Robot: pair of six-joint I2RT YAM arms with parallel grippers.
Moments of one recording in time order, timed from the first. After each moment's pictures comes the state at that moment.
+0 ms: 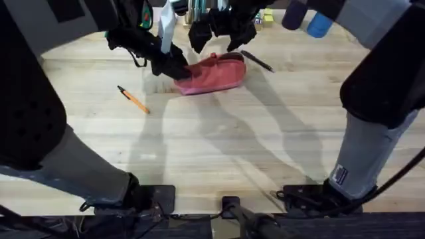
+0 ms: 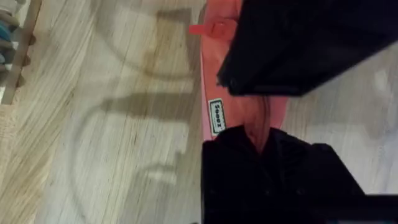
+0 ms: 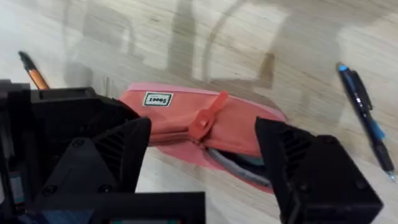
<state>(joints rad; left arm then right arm) -0.03 1.80 1.26 -0.83 0.66 1.18 0.50 2.15 2.00 -1.05 -0.20 0.23</state>
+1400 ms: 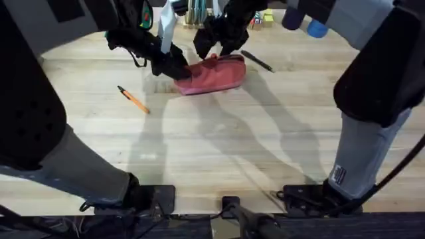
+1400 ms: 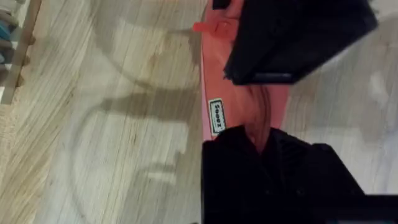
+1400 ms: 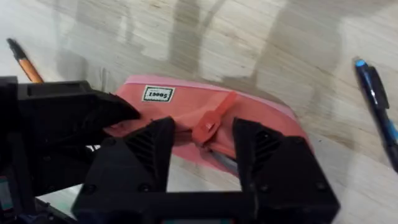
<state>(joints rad) -0.03 1.80 1.26 -0.83 0.66 1.18 0.52 2.17 2.00 -1.07 -0.21 0.22</state>
